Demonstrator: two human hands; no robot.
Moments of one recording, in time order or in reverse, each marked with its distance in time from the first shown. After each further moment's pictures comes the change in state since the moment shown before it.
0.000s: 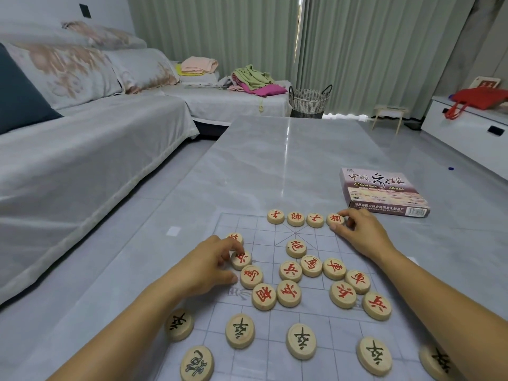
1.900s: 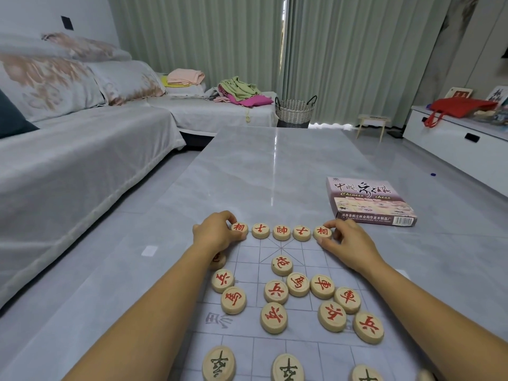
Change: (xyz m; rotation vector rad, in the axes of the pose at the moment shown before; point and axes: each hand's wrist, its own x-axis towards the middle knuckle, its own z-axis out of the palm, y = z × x) left_hand 0.131 0.001 0.015 0.047 0.262 -0.277; right_hand 0.003 0.003 0.003 0.019 0.005 -0.011
